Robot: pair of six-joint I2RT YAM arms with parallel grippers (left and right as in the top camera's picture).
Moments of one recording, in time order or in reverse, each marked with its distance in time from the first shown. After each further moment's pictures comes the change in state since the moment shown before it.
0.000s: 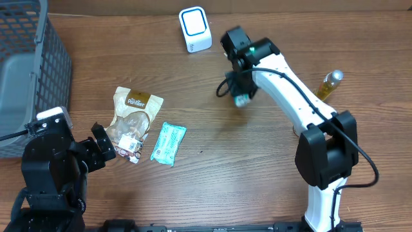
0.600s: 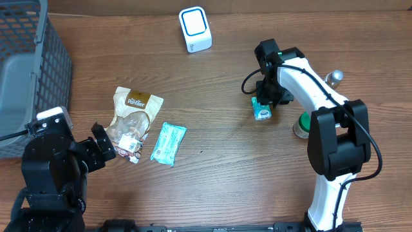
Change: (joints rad) left arm 0.000 0.000 0.000 0.000 0.000 0.000; right arm -0.174 0.019 -0.167 0.056 0.011 0.074
